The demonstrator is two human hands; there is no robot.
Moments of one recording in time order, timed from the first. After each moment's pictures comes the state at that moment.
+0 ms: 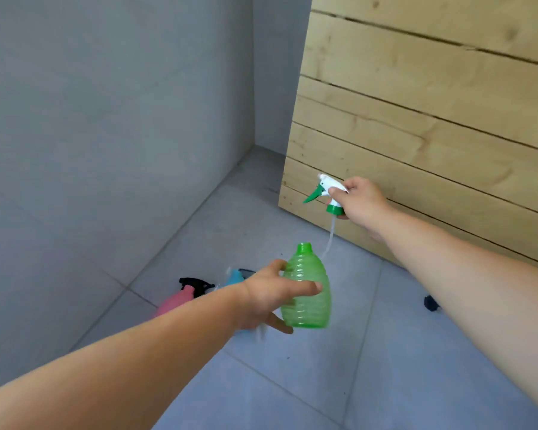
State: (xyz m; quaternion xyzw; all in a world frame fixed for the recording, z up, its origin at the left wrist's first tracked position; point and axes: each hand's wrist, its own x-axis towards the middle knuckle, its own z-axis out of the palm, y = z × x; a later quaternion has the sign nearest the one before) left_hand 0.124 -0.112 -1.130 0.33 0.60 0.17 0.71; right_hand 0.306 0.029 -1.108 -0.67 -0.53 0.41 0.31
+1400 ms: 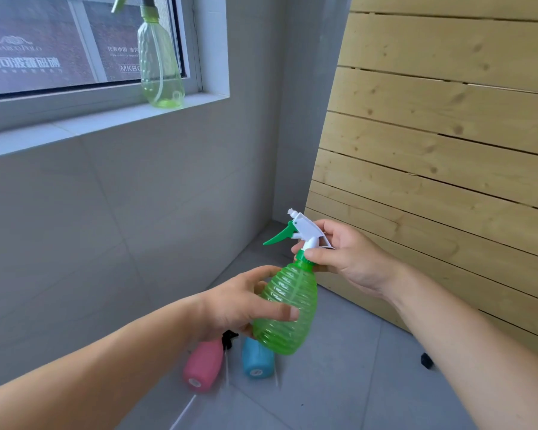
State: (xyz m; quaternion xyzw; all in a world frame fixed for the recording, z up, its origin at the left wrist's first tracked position) left_hand 0.034 -0.203 -0.955 0.50 0.51 0.25 0.65; right_hand 0.241 -0.128 -0.927 -0.40 -0.62 0.59 0.32
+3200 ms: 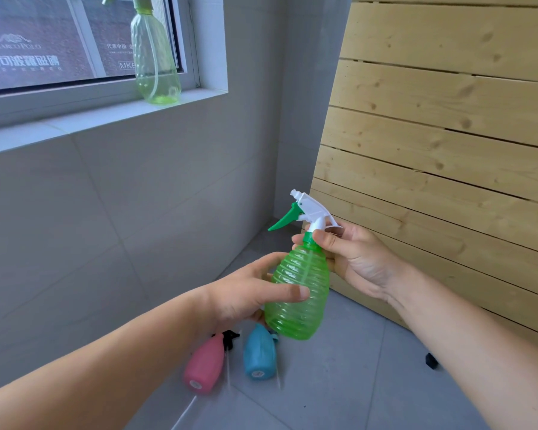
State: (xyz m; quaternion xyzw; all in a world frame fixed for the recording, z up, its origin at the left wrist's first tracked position) left_hand 0.044 -0.188 -0.945 0.50 0.50 0.29 0.65; right_hand 0.243 -0.120 -0.929 -0.33 -0.48 0.72 0.38
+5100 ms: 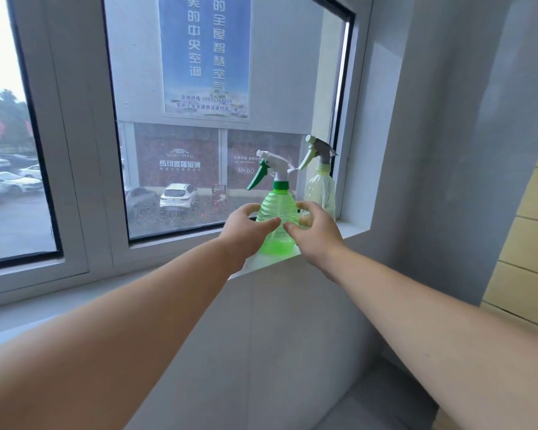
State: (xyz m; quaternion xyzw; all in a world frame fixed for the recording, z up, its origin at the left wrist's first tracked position) left_hand -0.227 -0.073 -0.770 0.41 0.65 0.59 0.22; right_hand -0.101 0.001 -0.777 -0.34 -0.76 0.36 0.42
